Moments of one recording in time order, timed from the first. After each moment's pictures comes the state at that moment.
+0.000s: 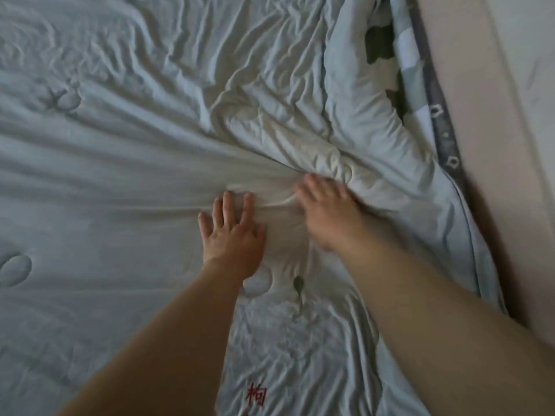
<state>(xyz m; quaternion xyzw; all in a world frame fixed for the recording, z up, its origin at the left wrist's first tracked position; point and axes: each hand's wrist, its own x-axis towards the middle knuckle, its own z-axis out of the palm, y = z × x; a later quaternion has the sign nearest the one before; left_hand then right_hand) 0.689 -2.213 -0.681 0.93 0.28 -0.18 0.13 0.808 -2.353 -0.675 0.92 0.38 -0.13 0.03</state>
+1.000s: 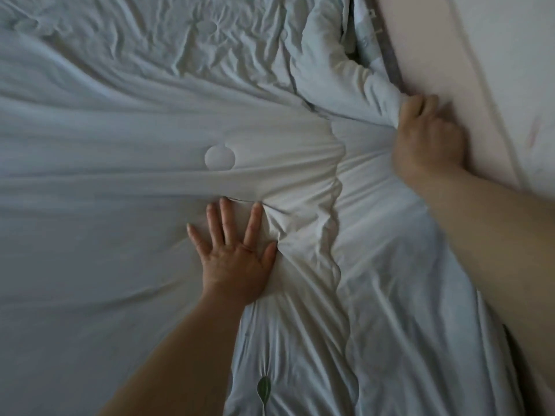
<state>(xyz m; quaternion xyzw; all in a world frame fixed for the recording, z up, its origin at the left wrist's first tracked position) 0.812 -2.222 -0.726 0.97 0.20 -0.05 0.08 1.046 -2.416 -0.634 0.97 0.18 0.16 0.10</state>
